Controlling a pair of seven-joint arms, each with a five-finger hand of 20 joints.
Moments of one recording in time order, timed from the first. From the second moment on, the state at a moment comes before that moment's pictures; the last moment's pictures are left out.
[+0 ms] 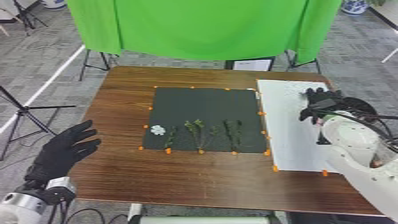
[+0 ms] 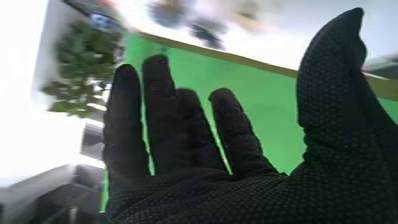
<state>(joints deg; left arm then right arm) 137.0 -53.8 -110.6 -119.7 39.2 -2.2 4.8 -79.5 -34.5 62.8 -99.4 -132.4 -12.6 33.8</state>
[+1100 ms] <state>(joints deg) 137.5 -53.8 -110.8 -120.1 39.3 -2.0 4.9 -84.3 -33.2 62.0 -95.1 -134.8 1.8 30.0</state>
